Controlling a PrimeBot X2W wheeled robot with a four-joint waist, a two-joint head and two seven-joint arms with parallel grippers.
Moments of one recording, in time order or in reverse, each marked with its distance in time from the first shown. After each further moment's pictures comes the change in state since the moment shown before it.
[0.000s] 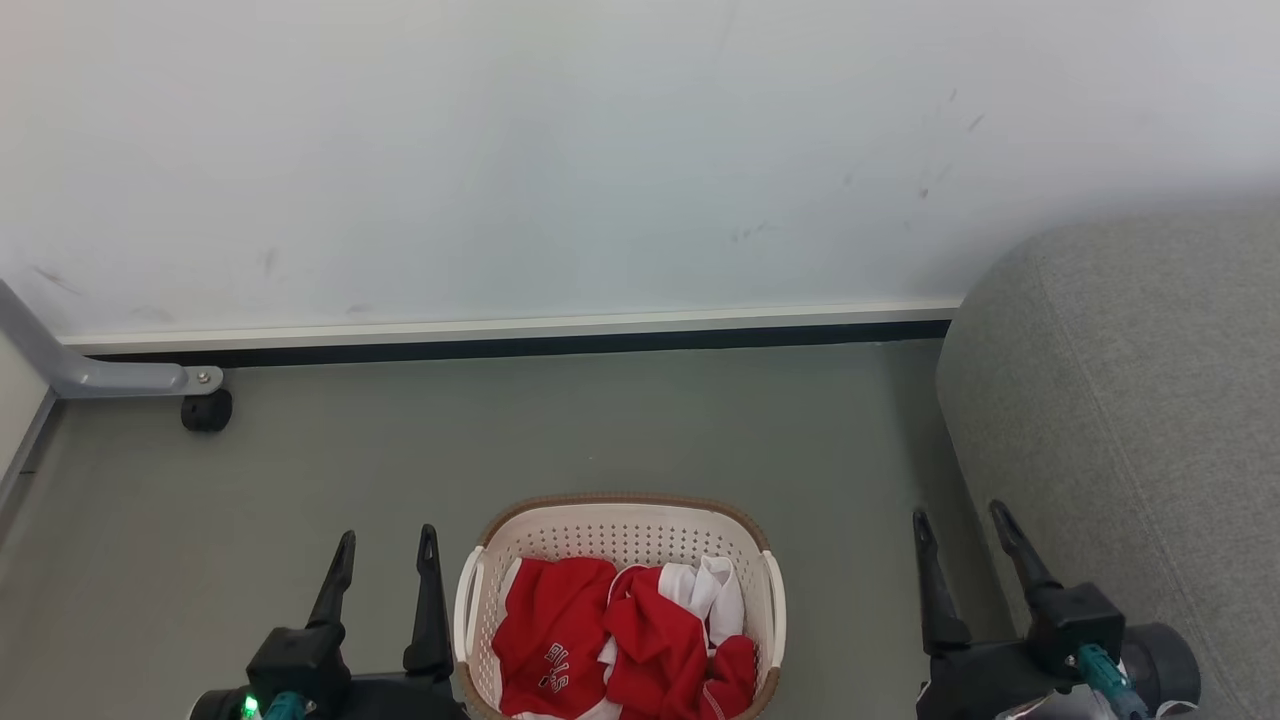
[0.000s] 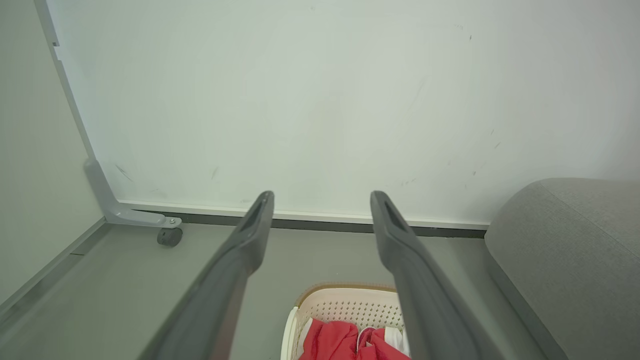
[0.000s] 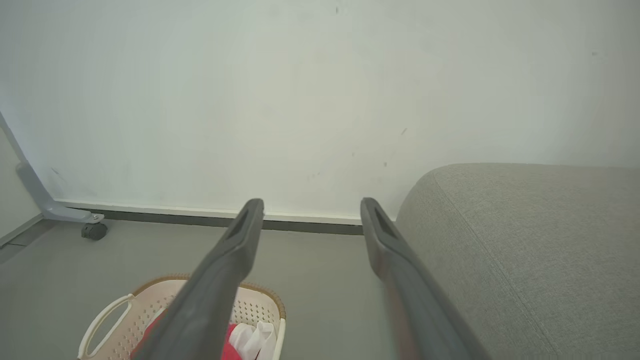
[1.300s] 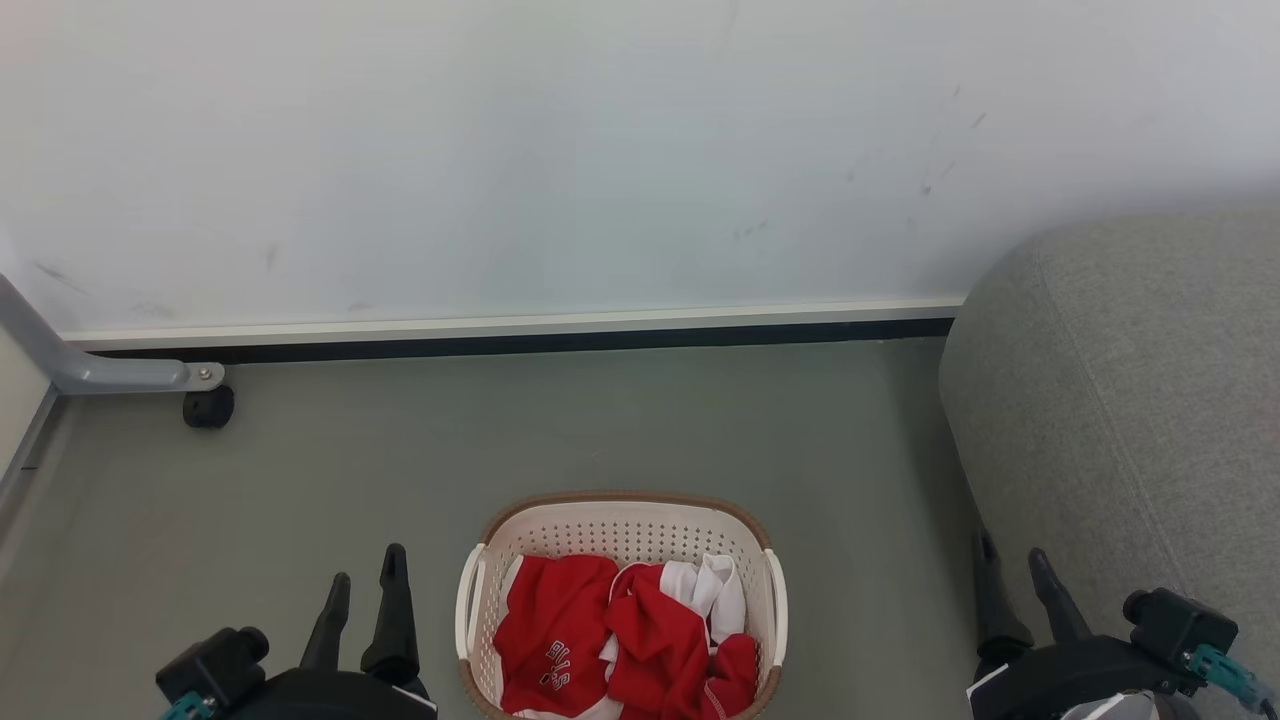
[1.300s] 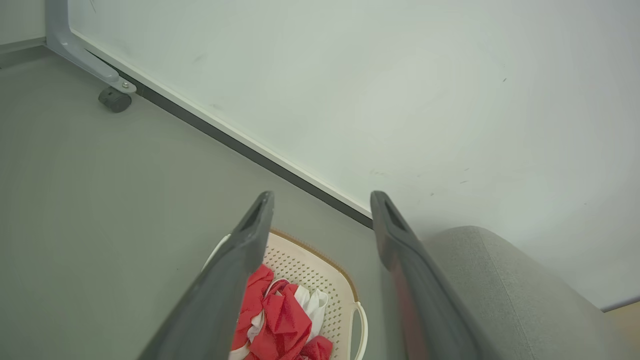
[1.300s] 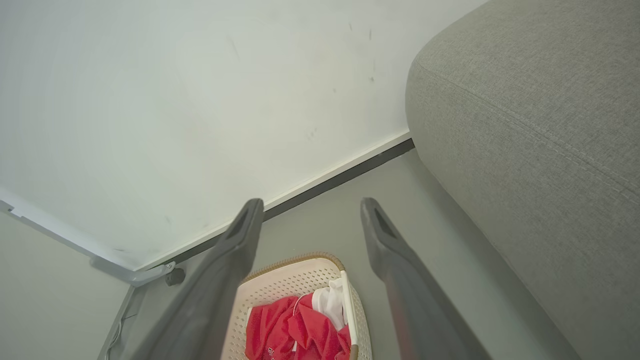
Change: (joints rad) left arm 0.002 -0.003 0.056 0.026 -0.525 -0.087 0.123; right arm 0.036 -0.012 -0.078 -0.012 0.565 0.080 0.126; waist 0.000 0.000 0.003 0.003
